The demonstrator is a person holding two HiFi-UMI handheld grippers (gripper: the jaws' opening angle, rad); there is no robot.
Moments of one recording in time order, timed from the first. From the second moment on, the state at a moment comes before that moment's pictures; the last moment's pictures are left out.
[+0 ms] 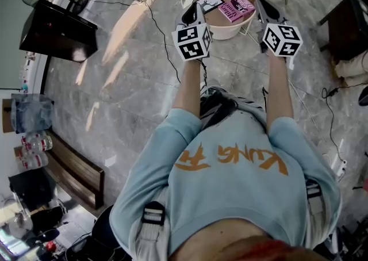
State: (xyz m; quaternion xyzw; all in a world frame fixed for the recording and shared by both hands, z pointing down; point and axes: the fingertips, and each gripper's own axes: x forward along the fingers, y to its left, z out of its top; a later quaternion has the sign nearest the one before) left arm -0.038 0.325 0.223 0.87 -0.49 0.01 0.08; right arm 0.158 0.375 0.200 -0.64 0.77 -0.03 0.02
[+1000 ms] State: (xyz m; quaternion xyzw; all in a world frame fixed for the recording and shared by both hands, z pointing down) left arm -0.003 0.070 0.357 0.84 -0.49 0.11 0.20; right arm 0.177 0.116 0.325 -0.61 0.78 -0.16 -0.01
